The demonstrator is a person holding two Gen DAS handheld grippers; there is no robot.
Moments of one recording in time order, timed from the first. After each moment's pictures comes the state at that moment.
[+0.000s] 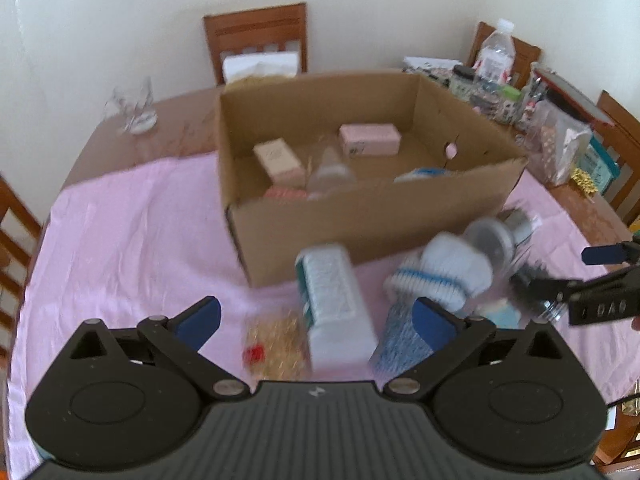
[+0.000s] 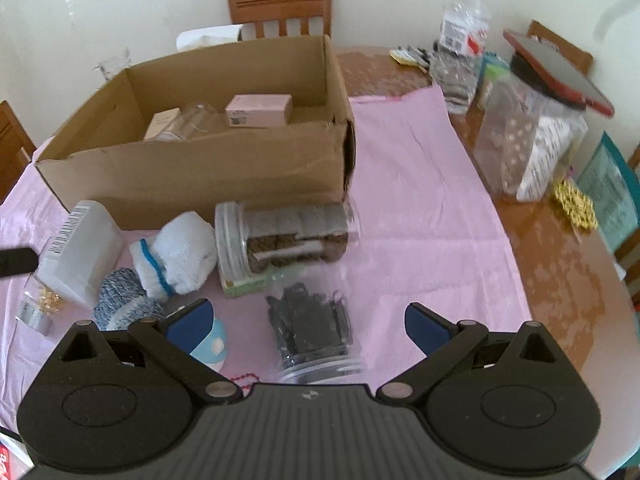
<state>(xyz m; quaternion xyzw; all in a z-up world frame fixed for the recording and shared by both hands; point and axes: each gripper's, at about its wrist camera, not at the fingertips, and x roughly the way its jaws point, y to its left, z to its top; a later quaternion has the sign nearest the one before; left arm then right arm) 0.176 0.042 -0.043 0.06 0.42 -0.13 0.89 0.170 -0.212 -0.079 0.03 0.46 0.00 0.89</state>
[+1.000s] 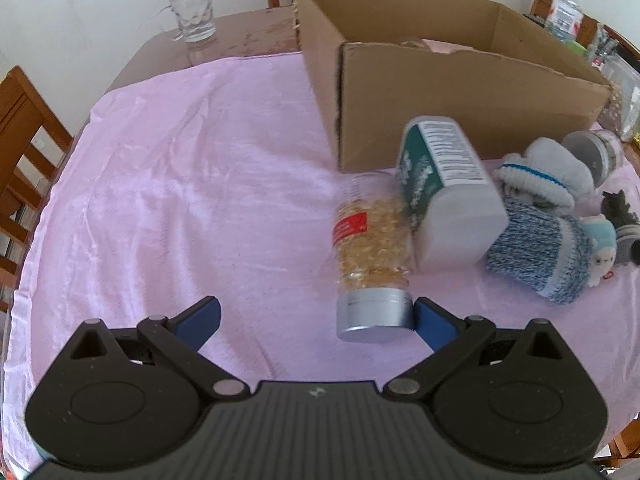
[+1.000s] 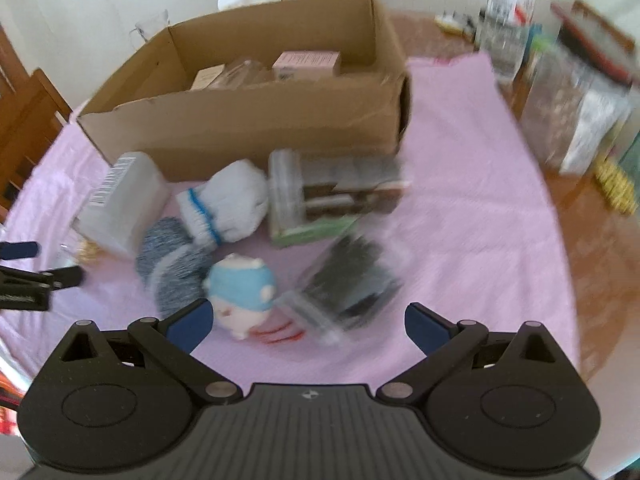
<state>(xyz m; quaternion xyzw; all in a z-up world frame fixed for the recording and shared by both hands) 0.167 0.092 -0.107 0.06 0.49 -0.06 0.87 0.163 -0.200 -0.076 0.03 0.50 0.06 0.86</state>
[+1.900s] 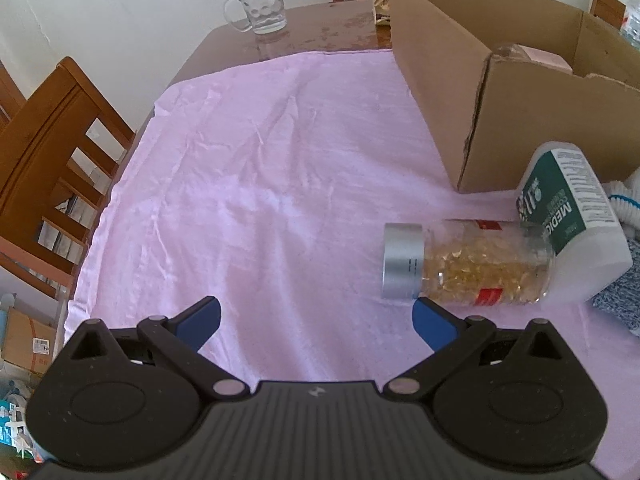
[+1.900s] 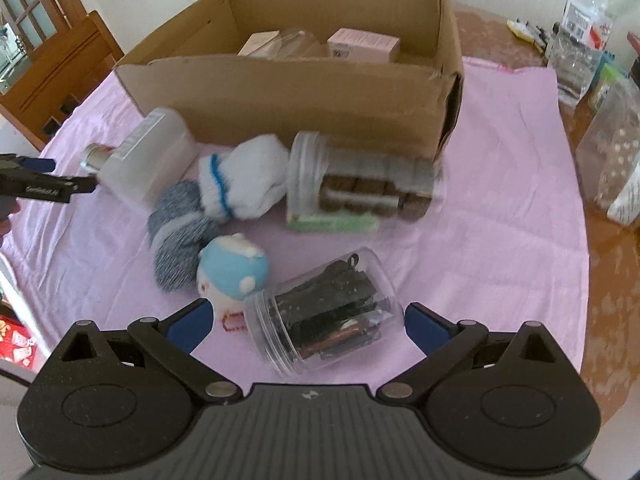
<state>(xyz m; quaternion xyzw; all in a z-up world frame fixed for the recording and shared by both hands) 0.203 0.126 -0.118 0.08 0.49 0.03 0.87 0.178 -0.207 -0.091 -0.02 0.53 0.17 0.83</state>
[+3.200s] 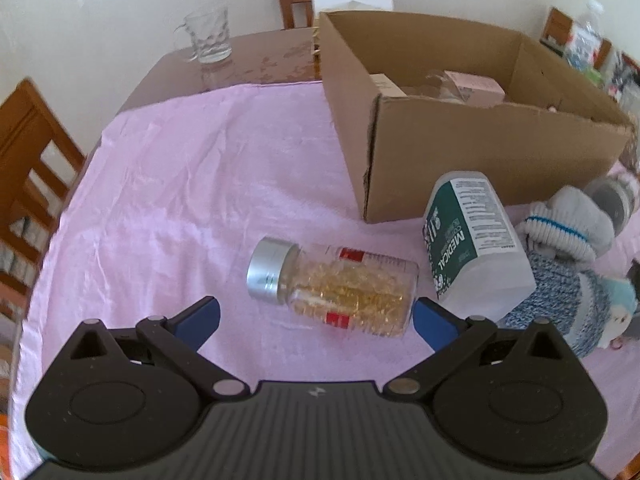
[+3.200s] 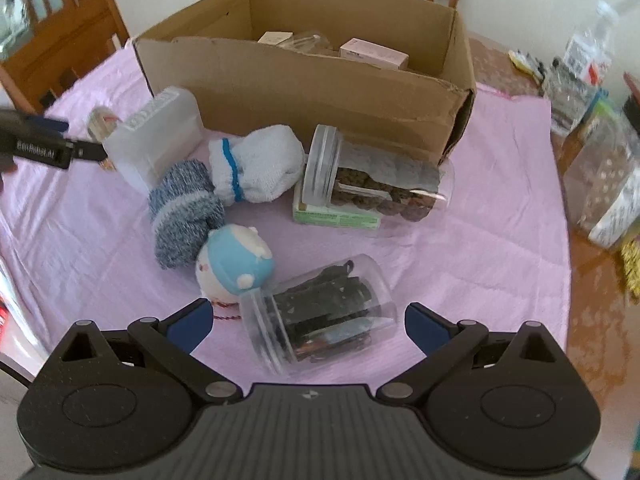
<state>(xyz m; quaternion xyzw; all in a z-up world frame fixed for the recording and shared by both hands) 0.199 0.096 -0.103 0.07 0.46 -0.05 0.88 0.158 -0.192 -0.091 -0.09 0.50 0.15 0.85</state>
